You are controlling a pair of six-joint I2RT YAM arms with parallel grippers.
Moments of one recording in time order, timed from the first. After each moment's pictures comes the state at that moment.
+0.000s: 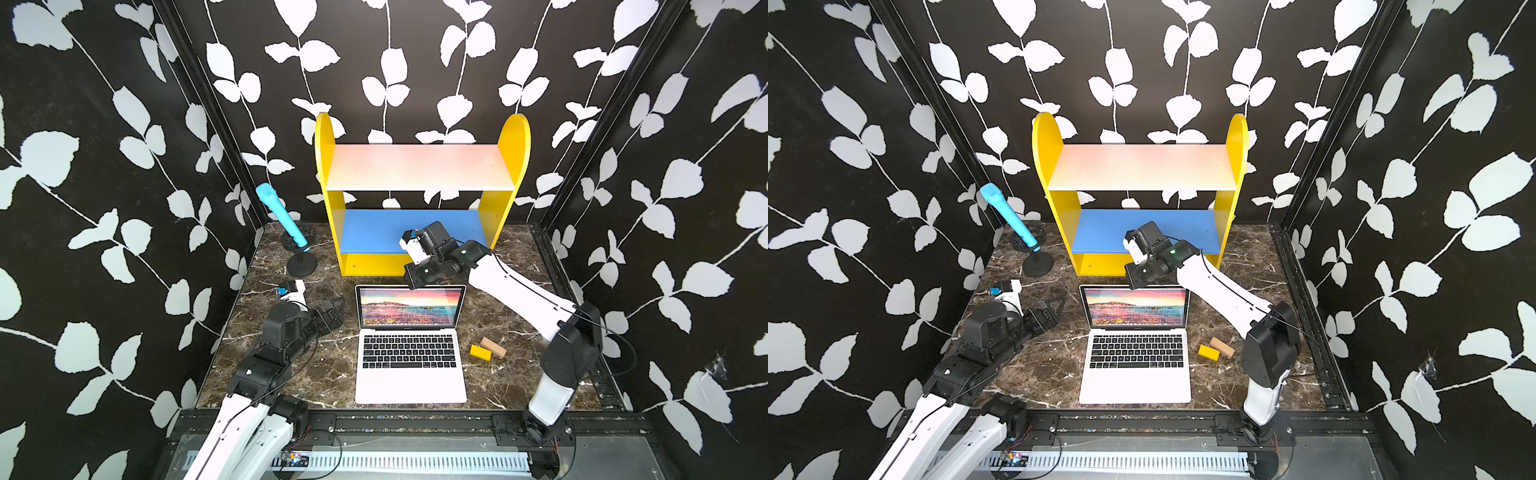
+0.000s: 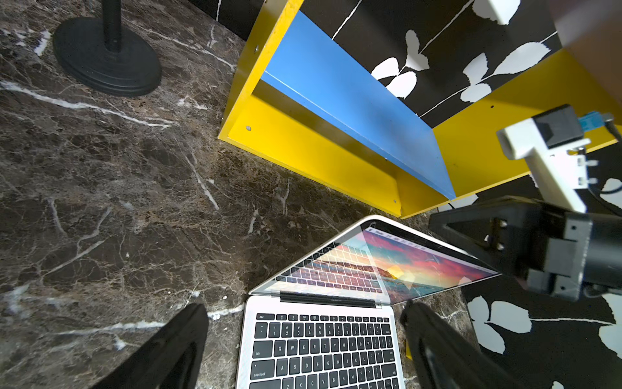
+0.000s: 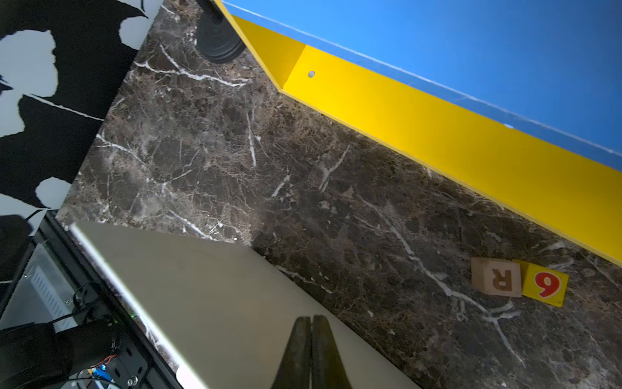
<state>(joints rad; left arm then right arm) -0.36 0.54 0.64 -0.55 0.07 -0.69 0.73 1.76 1.66 -0.82 -0.23 0.26</state>
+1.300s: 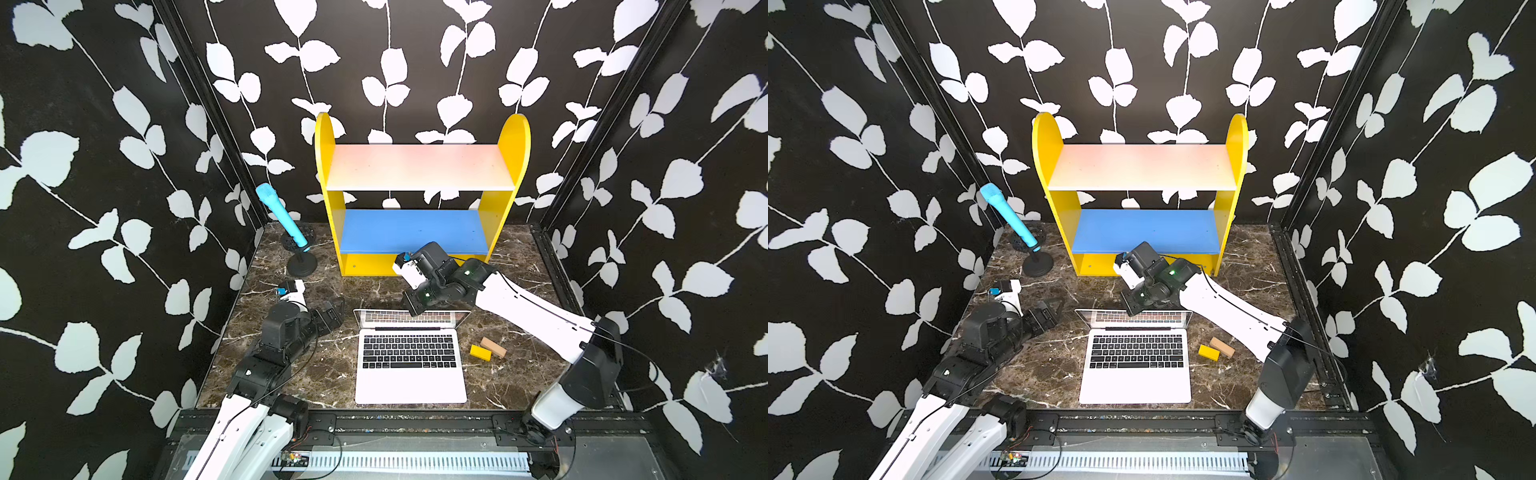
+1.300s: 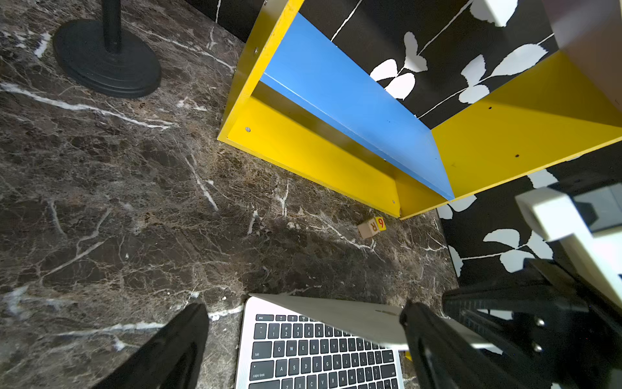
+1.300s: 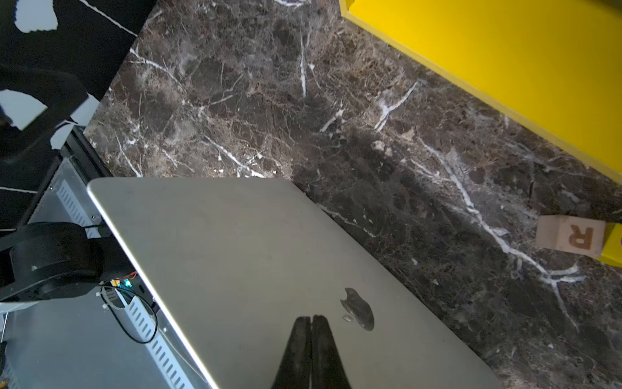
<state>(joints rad) -0.36 0.55 0.64 -0.55 0.06 -0.69 0.85 1.63 1.51 -0.87 -0.26 0.23</state>
